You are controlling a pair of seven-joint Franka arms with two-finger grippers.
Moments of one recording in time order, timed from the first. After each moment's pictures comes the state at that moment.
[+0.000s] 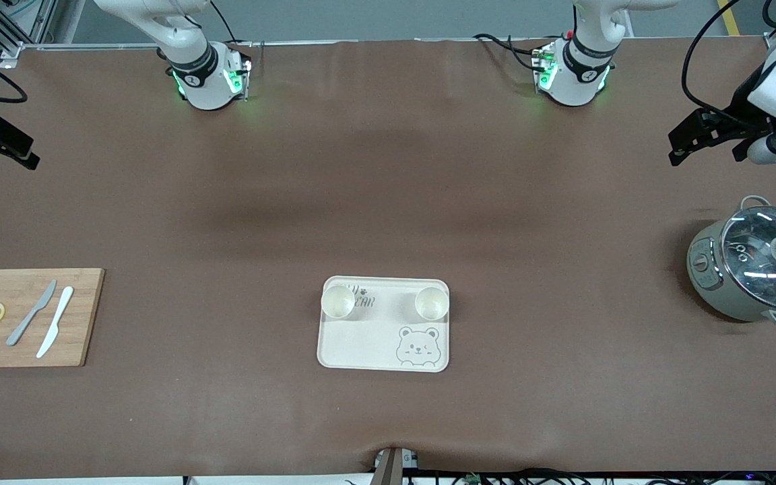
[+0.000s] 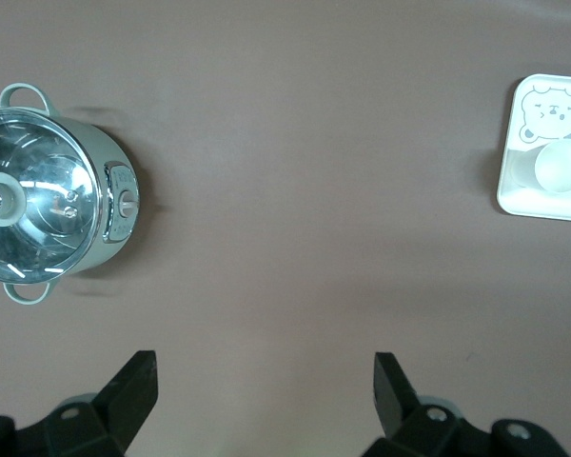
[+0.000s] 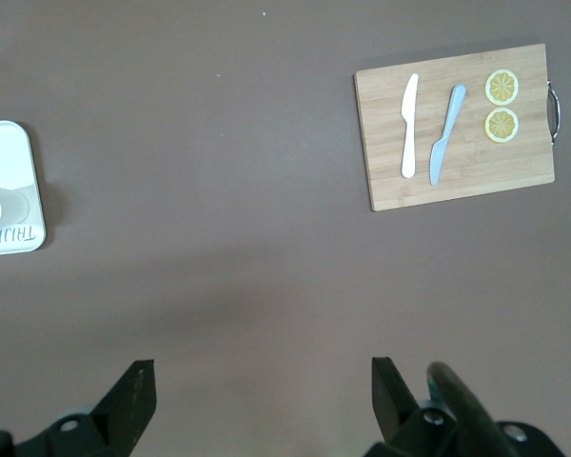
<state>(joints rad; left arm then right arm) -0.06 -0.08 -0.08 -1.61 0.02 1.56 -0.19 0.01 -0.02 -0.02 -1.46 -0.04 1.45 0.12</state>
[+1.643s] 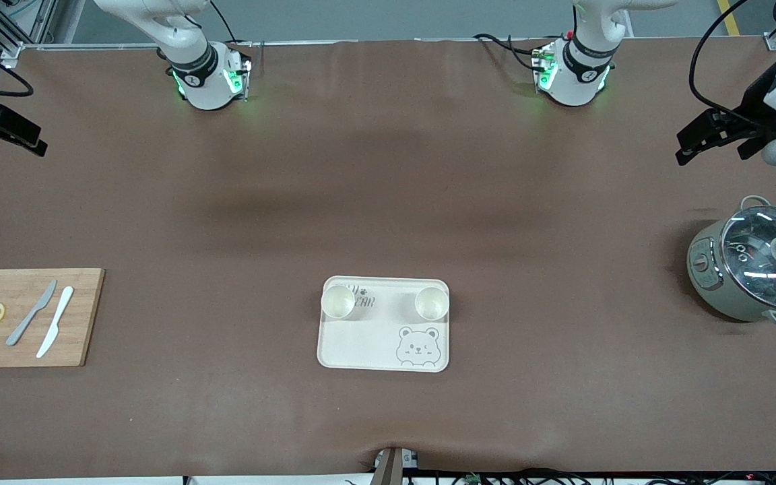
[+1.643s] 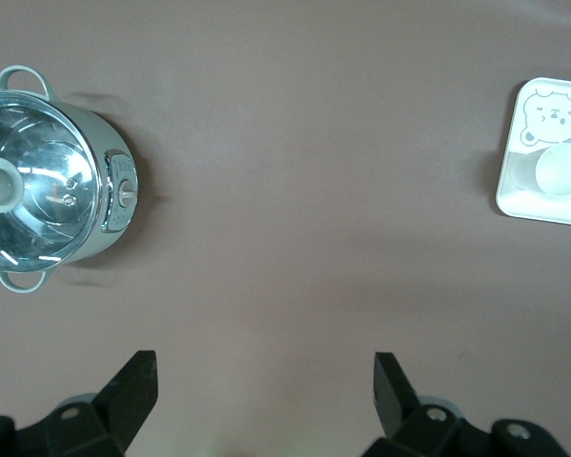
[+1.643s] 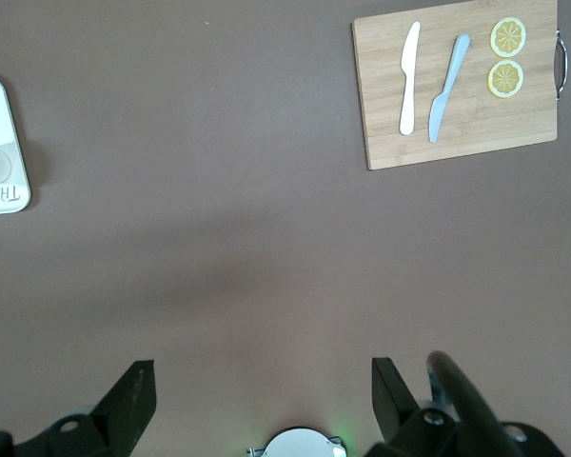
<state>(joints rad) -0.03 -0.08 -0.07 -1.61 0.00 1.55 -0.19 0.01 -0.02 -0.02 -1.46 -0.04 1.35 0.12</state>
